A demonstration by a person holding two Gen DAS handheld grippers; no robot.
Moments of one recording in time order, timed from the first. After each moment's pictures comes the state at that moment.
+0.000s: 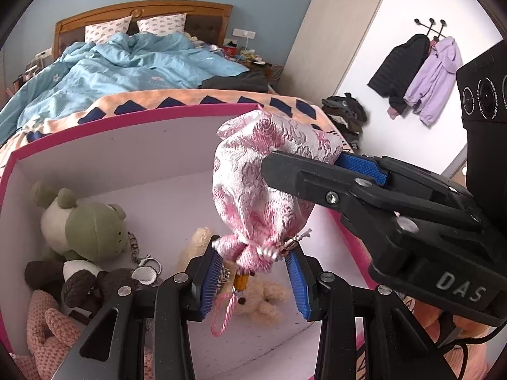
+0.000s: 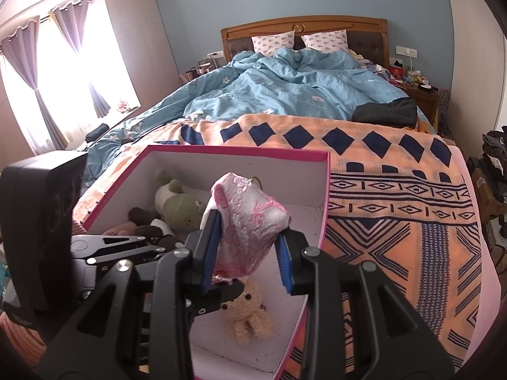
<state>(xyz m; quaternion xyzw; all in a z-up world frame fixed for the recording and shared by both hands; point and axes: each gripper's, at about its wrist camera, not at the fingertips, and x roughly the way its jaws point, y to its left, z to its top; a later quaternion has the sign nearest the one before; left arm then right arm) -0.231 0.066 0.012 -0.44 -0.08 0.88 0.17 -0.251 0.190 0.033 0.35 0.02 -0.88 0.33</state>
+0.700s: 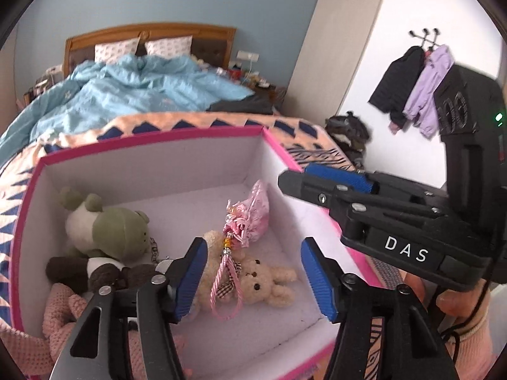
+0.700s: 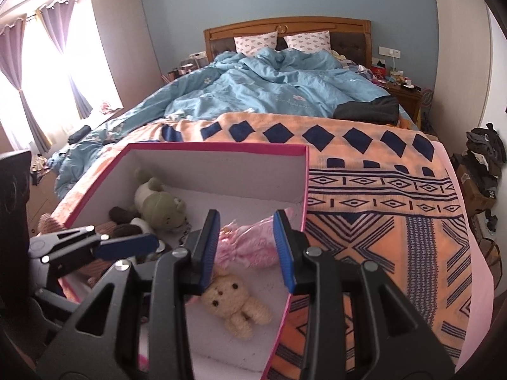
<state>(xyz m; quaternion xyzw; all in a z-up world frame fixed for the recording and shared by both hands) -0.197 0.047 0.029 -0.37 -0.07 0.91 0.16 -0.245 0.196 0.027 0.35 0.02 -0.89 0.29</state>
